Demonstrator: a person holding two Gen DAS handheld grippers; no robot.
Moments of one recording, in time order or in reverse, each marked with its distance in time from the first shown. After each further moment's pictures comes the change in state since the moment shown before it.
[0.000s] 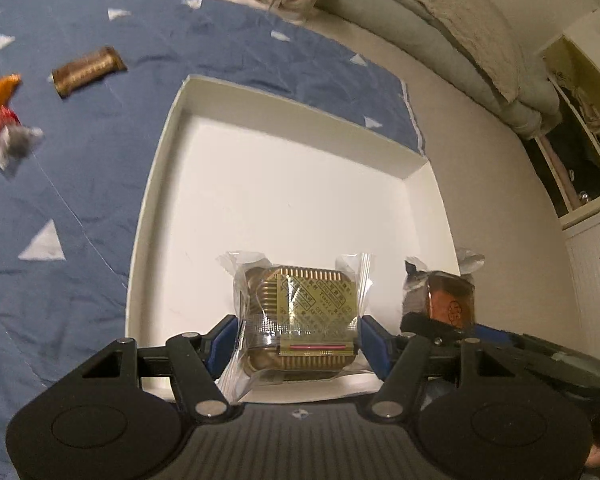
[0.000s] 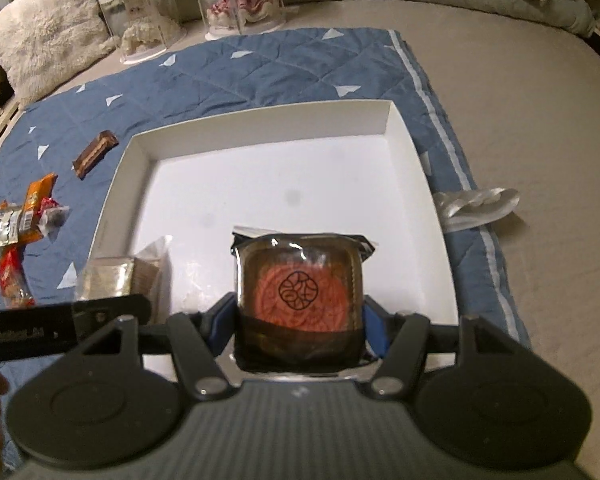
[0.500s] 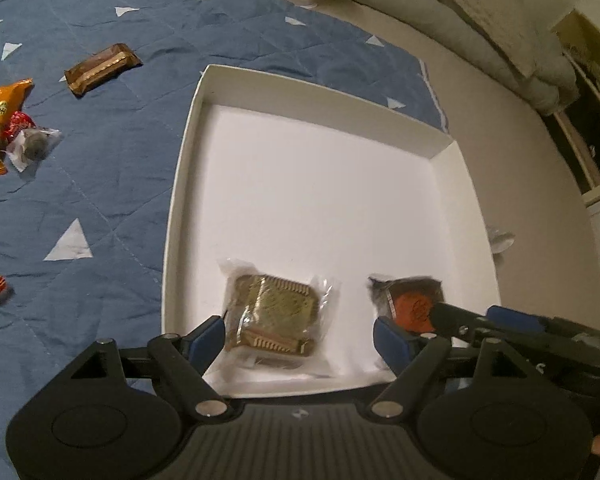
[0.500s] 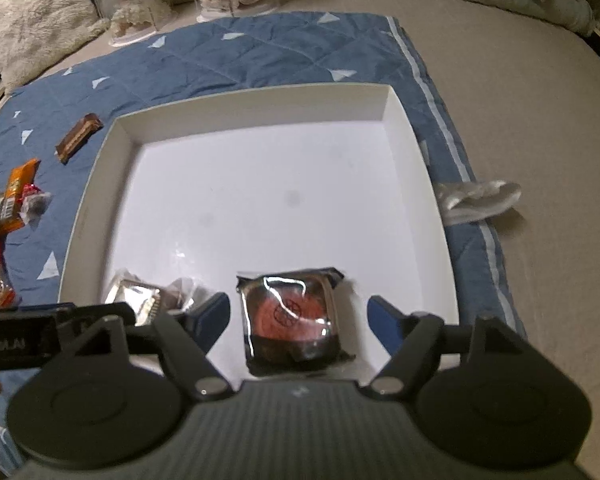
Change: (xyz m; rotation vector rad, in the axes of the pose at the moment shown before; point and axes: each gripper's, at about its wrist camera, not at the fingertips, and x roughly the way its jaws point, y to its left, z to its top) left arm 0.001 0.007 -0.001 0.055 0.041 0.094; right arm 0.013 0.002 -0.001 -0.015 0.040 -0.047
